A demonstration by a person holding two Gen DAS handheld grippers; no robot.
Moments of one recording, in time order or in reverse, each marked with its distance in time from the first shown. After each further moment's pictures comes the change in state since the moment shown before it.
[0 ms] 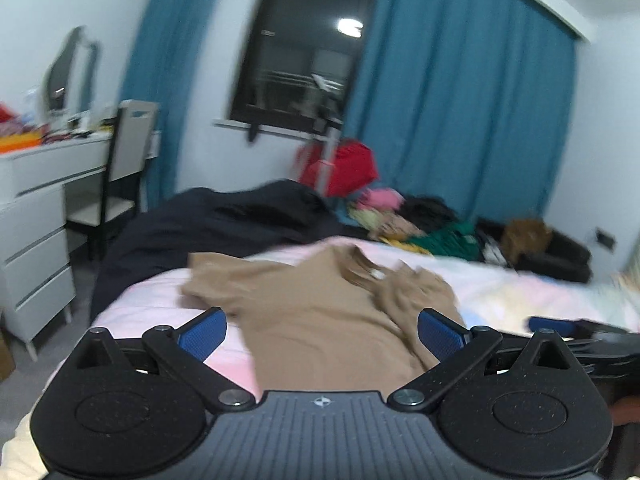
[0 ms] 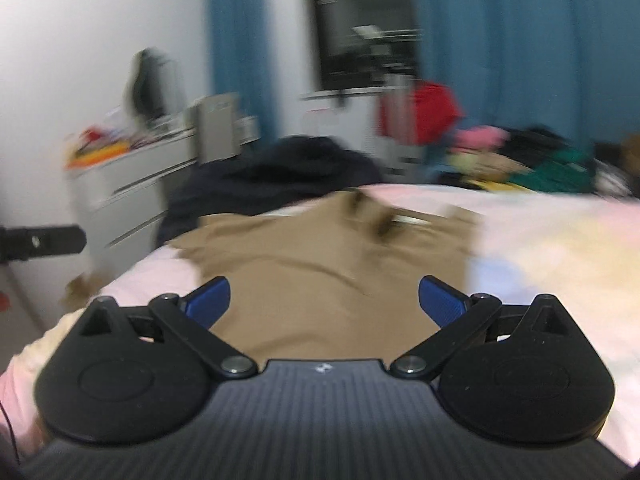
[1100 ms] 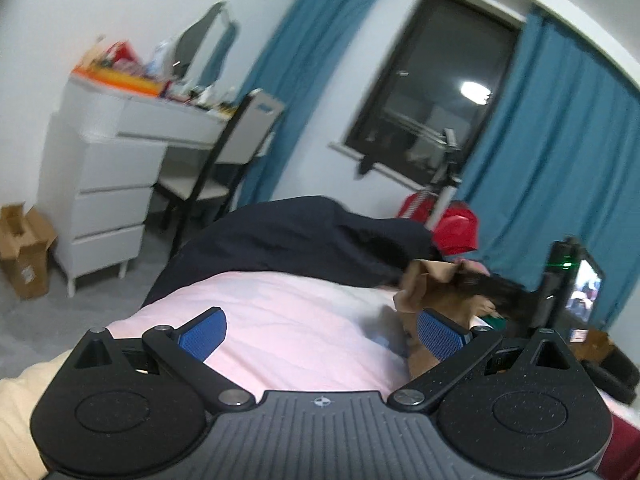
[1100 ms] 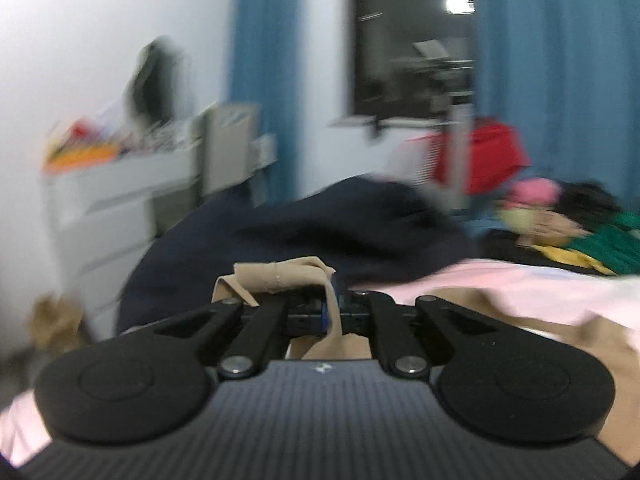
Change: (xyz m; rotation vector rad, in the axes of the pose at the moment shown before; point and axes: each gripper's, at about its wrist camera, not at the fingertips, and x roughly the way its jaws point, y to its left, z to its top) left arm 0.029 0.085 -0.020 -0.275 -0.121 0.204; right arm 0.228 0.063 0.074 -0.037 -0.121 -0.065
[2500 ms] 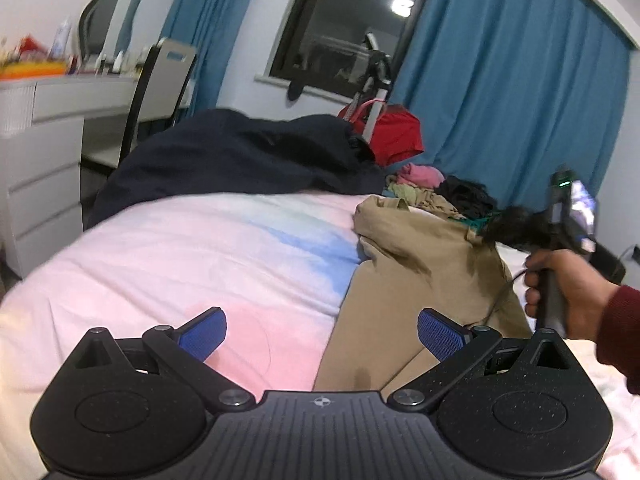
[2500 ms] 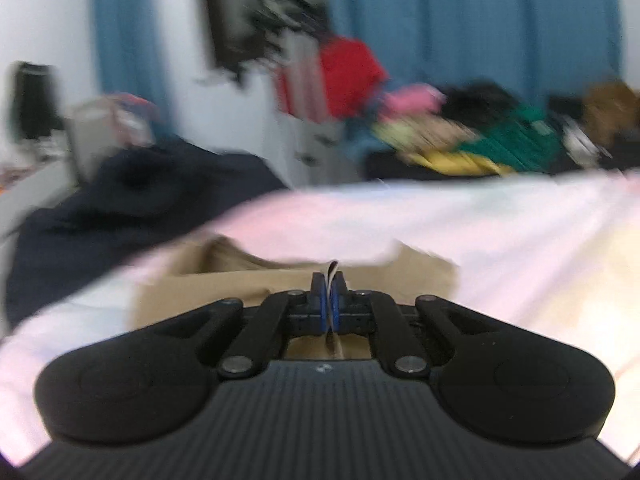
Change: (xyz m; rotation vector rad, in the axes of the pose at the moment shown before) left arm 0.061 -0.076 -0.077 0.208 0.191 -0.106; right arm 0.028 -0.218 -0.026 0.225 0.223 -0.240
